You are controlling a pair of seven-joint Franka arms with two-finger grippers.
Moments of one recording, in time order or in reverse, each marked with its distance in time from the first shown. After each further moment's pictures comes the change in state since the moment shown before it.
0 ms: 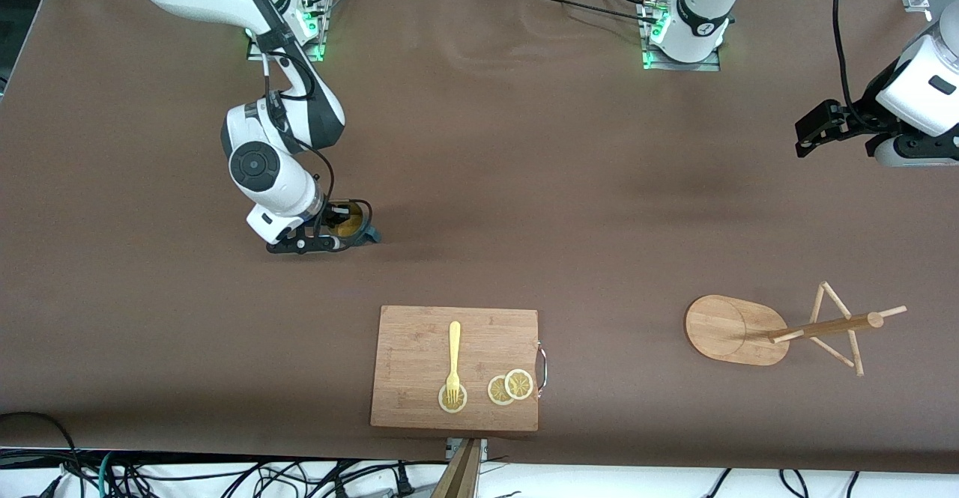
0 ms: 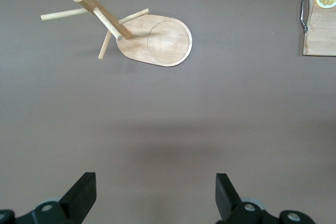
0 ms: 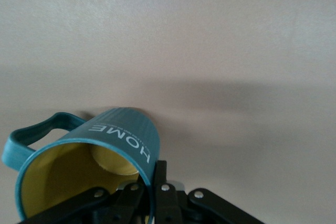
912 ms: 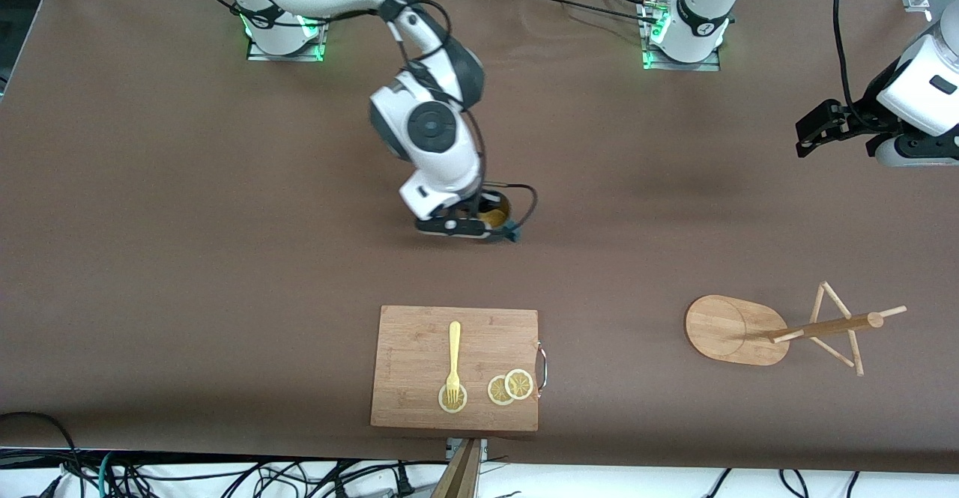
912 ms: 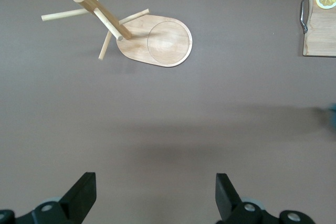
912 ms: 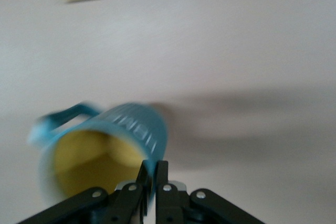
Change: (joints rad) left arm 0.000 0.000 0.002 0.004 0.000 0.000 0.000; right arm 0.351 0.346 0.082 0.637 0.052 -0.110 0.567
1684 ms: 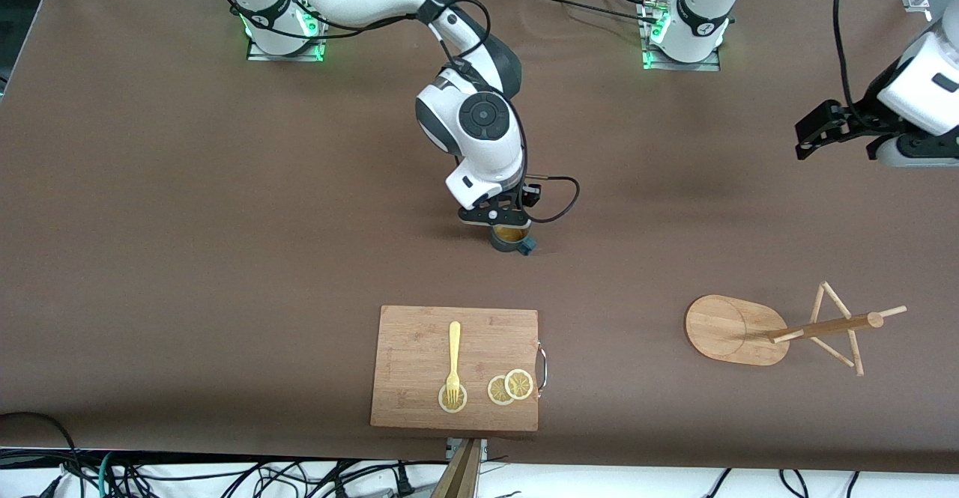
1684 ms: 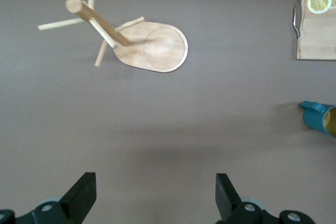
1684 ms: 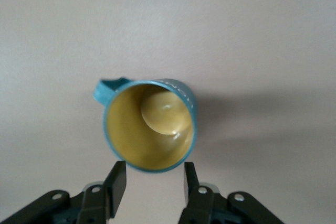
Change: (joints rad) left arm -0.018 0.026 -0.006 0.032 0.000 -0.005 0.000; right arm 0.059 0.044 -0.028 0.125 0.000 -0.082 0.067
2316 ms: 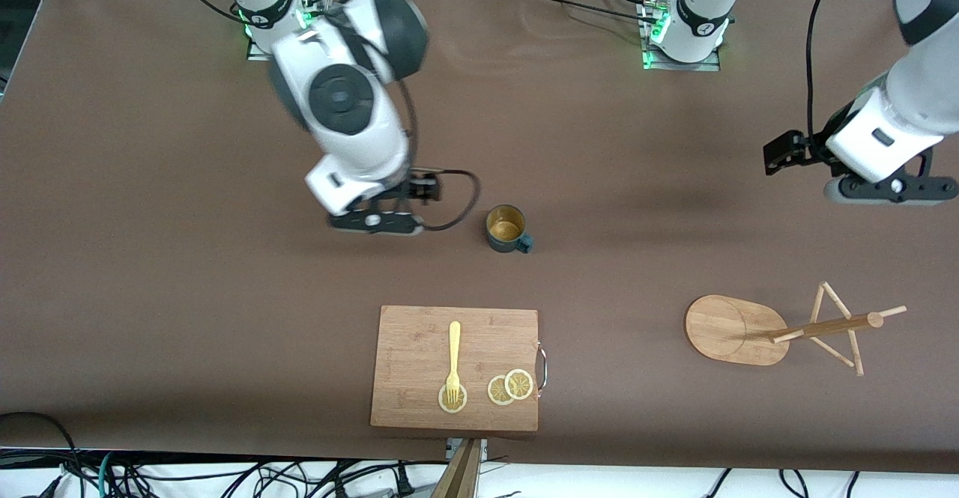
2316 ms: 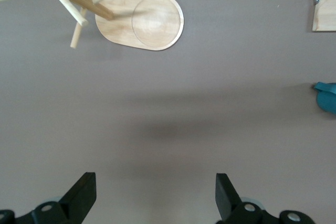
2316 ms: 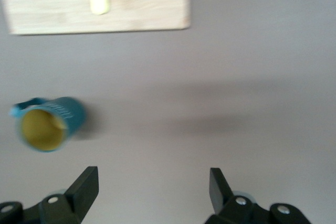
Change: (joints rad) left arm -0.012 0.106 0.000 0.000 0.000 -0.028 0.000; right arm -0.174 -0.274 -0.147 0.010 -0.004 -0.475 -0.351
